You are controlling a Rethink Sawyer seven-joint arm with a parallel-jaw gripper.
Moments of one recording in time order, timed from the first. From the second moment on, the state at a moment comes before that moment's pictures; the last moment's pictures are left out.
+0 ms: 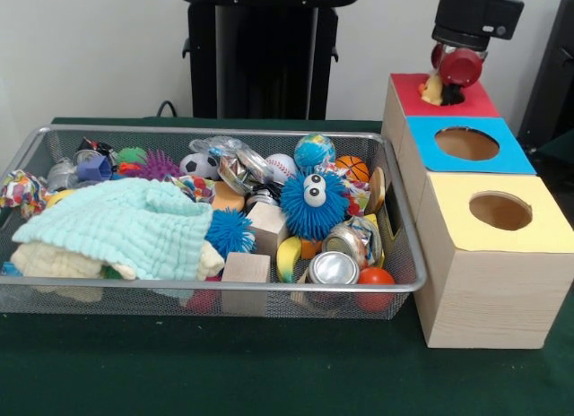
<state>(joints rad) 0.39 -0.66 -0.09 2.26 0.72 -0.20 3.09</state>
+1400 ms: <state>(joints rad) 0.04 -0.66 0.12 2.32 0.13 -0.39 3.09</state>
